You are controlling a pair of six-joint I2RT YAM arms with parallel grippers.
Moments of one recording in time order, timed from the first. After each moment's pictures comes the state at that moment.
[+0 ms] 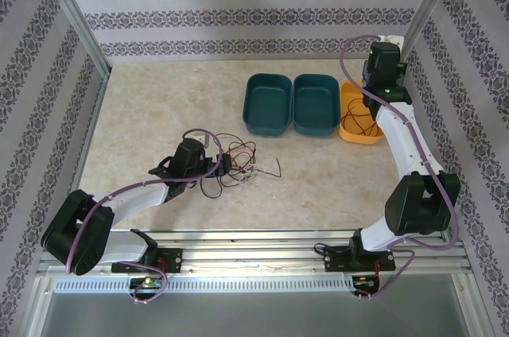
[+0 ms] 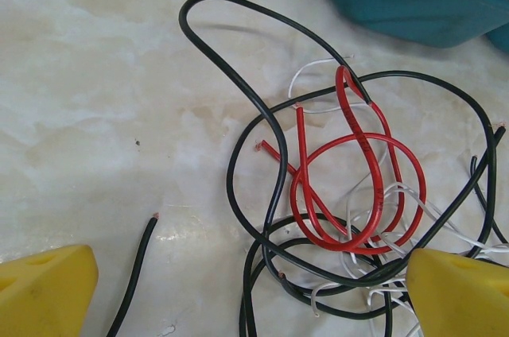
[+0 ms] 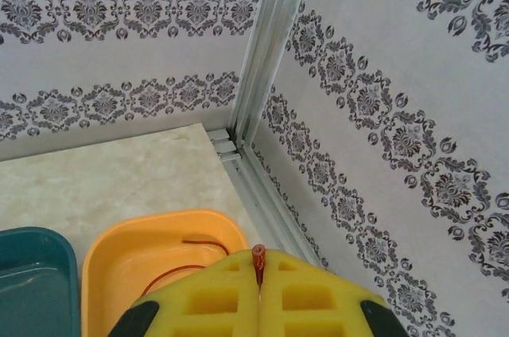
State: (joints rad) left arm -0.49 1.30 0.53 0.03 0.00 -0.55; right arm 0.00 1.53 1.40 -0.31 0.52 0.01
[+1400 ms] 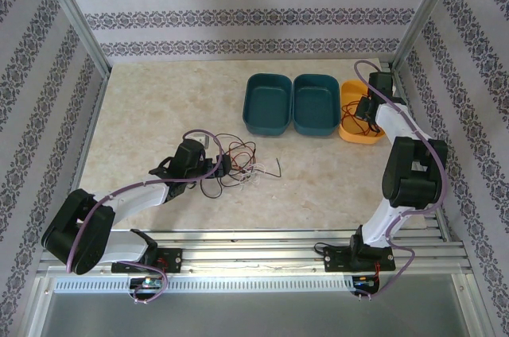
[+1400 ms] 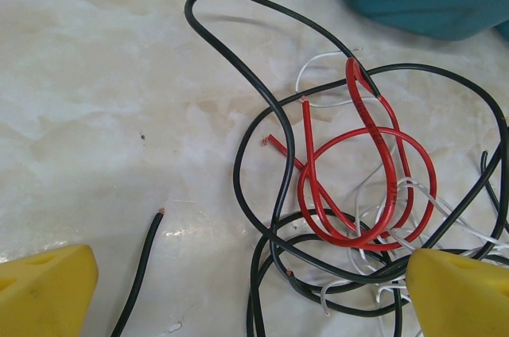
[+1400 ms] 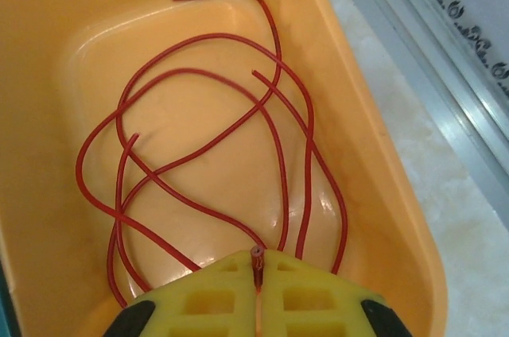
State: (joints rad) left arm -0.49 1.31 0.53 0.03 0.00 -0.55; right arm -0.14 1.76 1.27 -0.48 0.19 0.34
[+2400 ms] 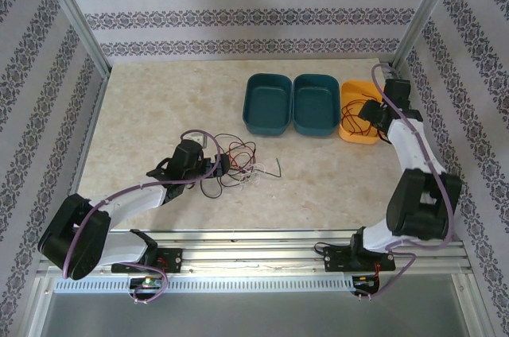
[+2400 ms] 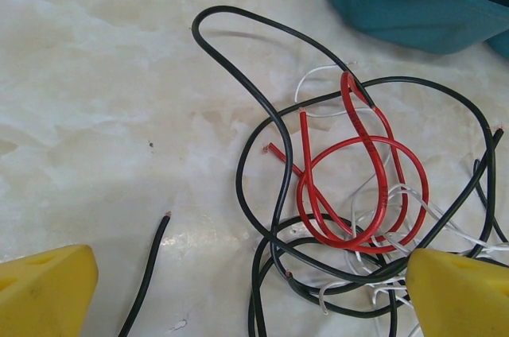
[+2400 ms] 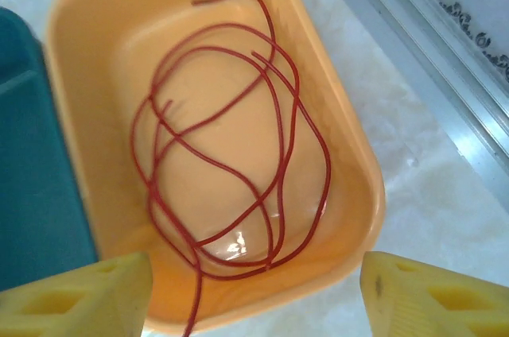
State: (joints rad) left arm -0.49 1.27 0.52 0.03 -0.02 -0.55; right arm -0.19 1.47 1.12 -0.52 0.06 0.38
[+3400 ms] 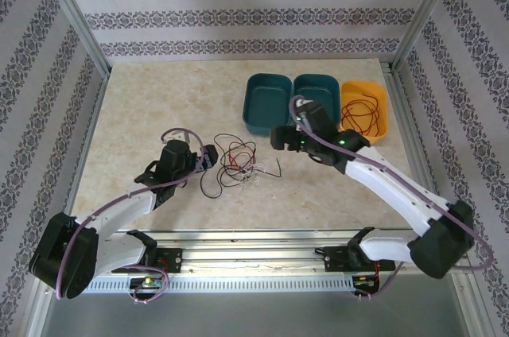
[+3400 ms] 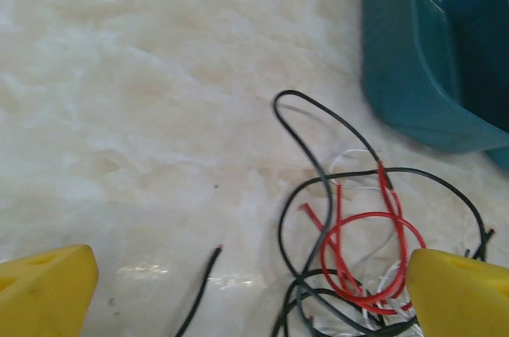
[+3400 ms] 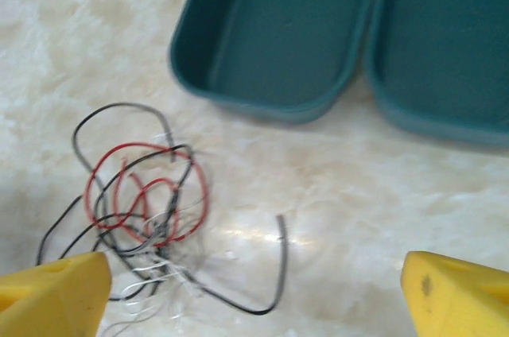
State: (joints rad) left arm -0.41 1.12 0.46 0.01 -0.10 -0.71; right arm 0.64 1.29 1.11 -0.63 0.11 0.50
